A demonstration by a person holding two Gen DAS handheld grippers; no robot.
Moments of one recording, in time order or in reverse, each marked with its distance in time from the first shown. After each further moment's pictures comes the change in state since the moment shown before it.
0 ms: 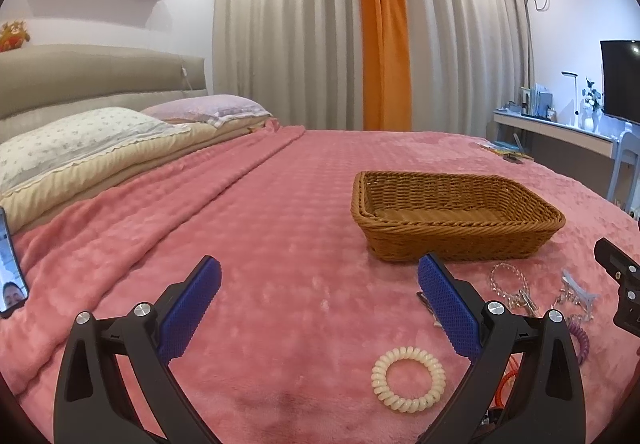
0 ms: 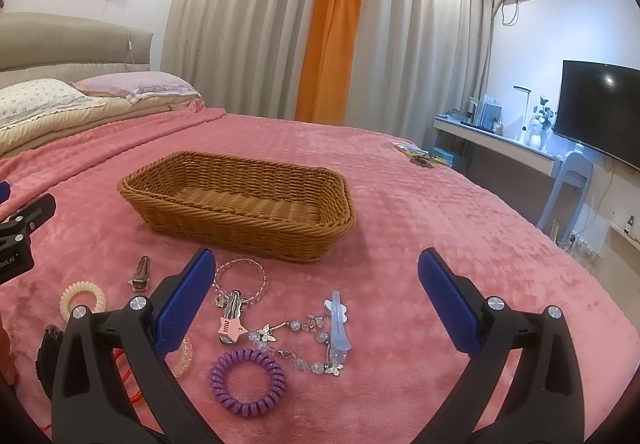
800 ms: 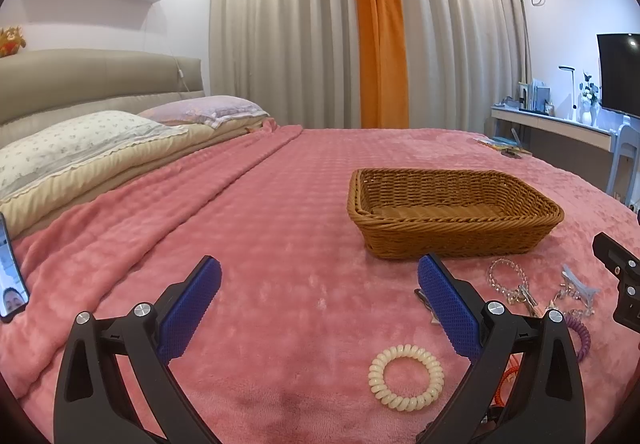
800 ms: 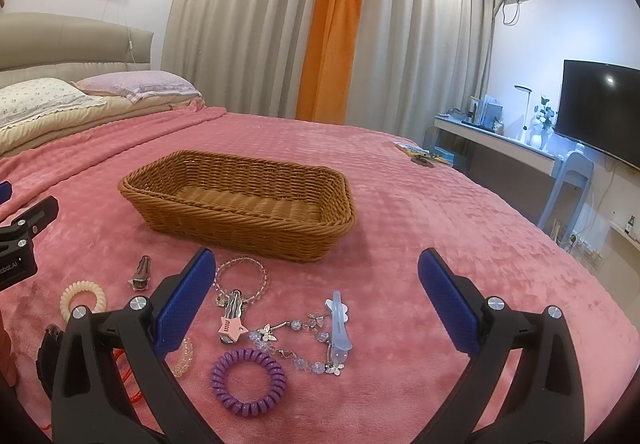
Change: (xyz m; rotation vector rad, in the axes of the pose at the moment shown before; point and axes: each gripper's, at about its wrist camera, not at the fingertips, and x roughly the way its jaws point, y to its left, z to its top) left arm 0.000 -0.006 0.000 0.020 0.003 -0.001; right arm 0.001 0.001 0.001 -0.002 0.005 -0.001
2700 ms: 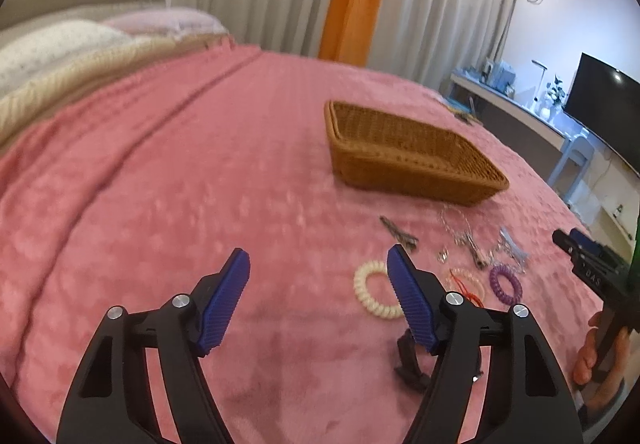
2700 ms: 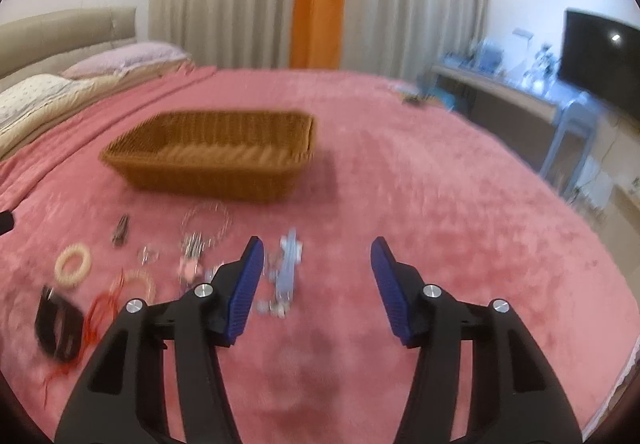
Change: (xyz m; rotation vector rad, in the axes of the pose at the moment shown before) left arm -0.008 0.056 -0.005 -0.140 0.324 -0.281; right arm 0.003 -0.061 -0.014 0.066 0.236 0.057
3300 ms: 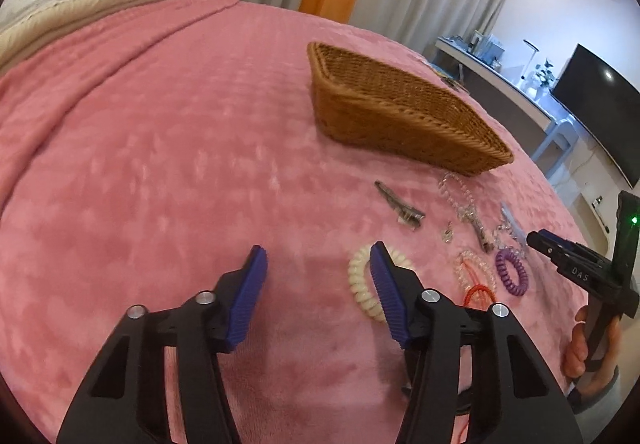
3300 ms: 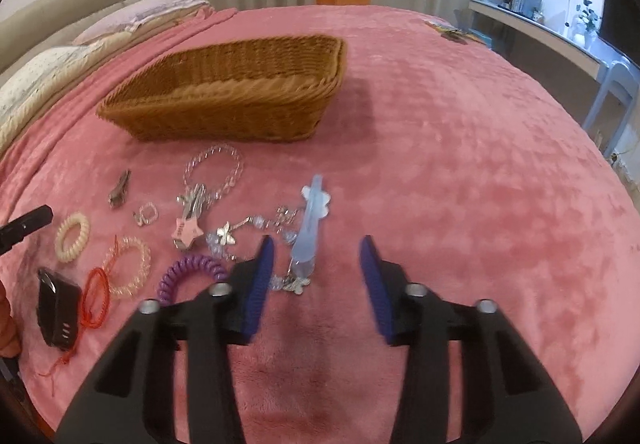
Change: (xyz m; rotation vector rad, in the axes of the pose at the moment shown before) left arm 0.062 0.008 -0.004 -0.039 0.147 -0.096; right arm 0.056 0.007 -0.006 -0.006 0.228 0.106
